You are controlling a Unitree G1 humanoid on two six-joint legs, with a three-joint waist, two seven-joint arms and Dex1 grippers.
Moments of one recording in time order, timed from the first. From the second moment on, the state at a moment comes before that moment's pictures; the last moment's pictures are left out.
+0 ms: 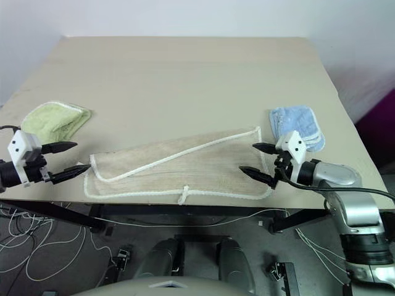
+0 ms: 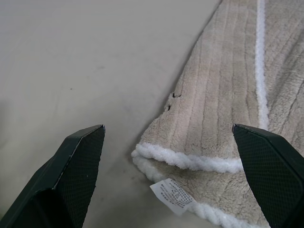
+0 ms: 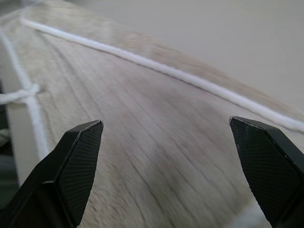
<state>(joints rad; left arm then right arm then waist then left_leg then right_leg) -0.14 0.93 0.33 0.30 -0.40 0.08 -1.22 -0.12 -0.74 -0.18 -0.16 0.46 0.40 0.99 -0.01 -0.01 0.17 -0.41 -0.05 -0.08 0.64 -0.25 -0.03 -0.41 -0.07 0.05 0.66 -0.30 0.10</state>
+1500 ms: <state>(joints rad) -0.35 1.01 -0.02 0.42 -0.16 -0.38 -1.46 -0.12 -0.68 -0.13 -0.17 0.43 0.36 0.87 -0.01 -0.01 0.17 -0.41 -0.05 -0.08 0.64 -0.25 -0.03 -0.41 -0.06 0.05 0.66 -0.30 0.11</state>
